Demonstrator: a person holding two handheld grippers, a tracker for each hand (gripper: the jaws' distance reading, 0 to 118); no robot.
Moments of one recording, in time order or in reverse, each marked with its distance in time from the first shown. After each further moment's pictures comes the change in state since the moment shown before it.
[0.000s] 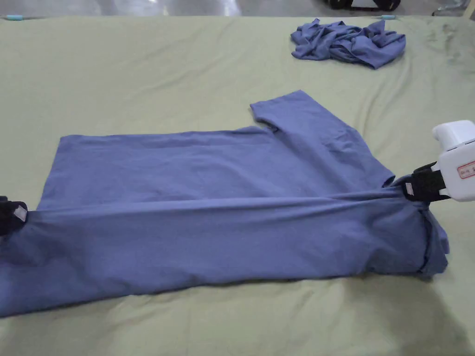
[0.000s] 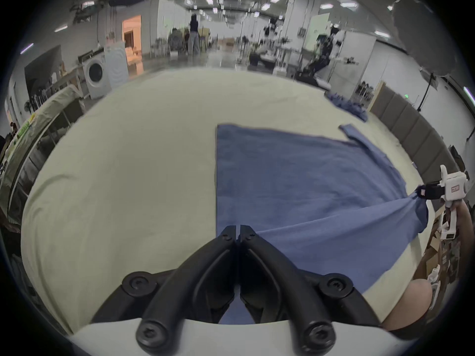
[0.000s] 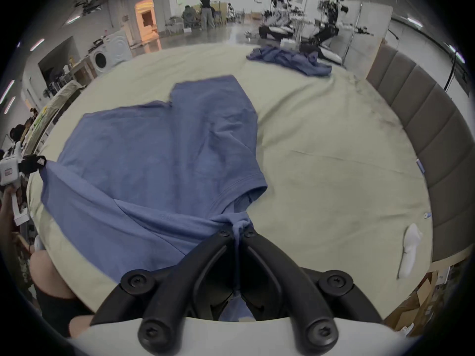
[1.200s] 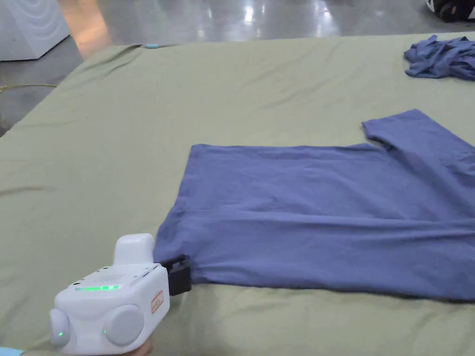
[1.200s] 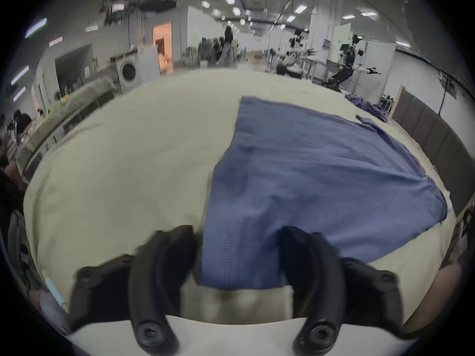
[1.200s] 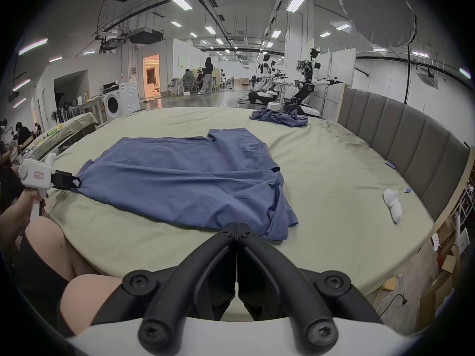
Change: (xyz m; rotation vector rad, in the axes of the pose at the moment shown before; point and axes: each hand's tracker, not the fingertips) left arm 0.037 -0.138 0.015 0.171 0.195 0.057; right arm -0.101 -0.199 0.120 0.490 -0.054 -0.031
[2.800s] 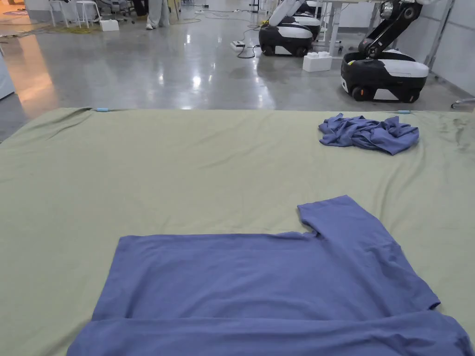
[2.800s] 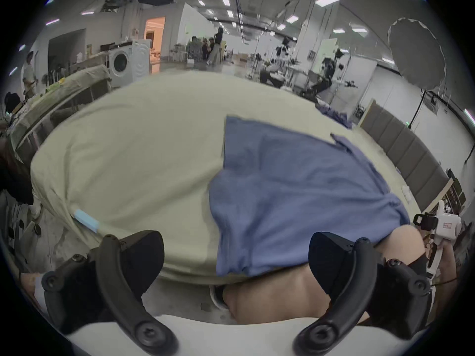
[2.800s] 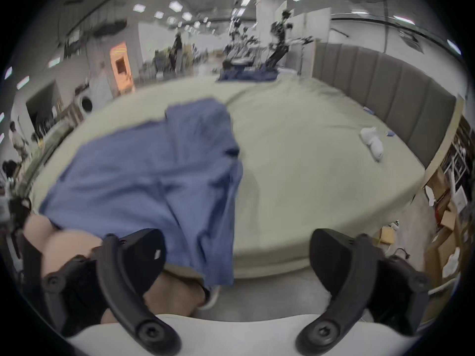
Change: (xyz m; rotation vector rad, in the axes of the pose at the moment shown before) left arm -0.056 -0.053 0.150 -0.002 -0.197 0.095; right arm 0.054 -0.052 0.033 -0.157 -0.092 -0.188
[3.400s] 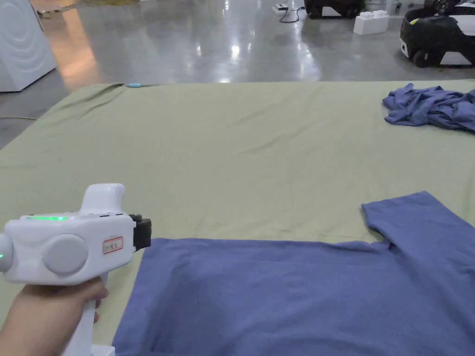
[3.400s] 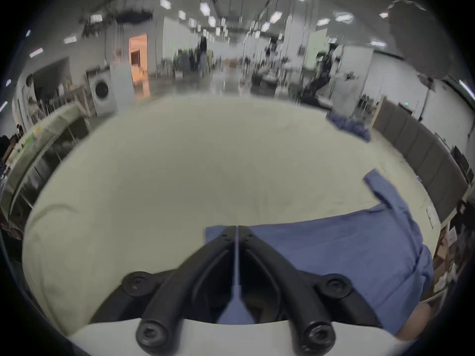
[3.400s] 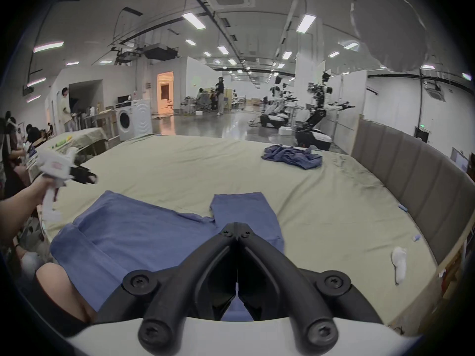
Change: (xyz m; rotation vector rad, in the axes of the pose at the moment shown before) left arm 0.026 0.219 -0.232 -0.075 0.026 -0.137; right arm -0.095 0.164 -0.043 0.276 0.172 0.245
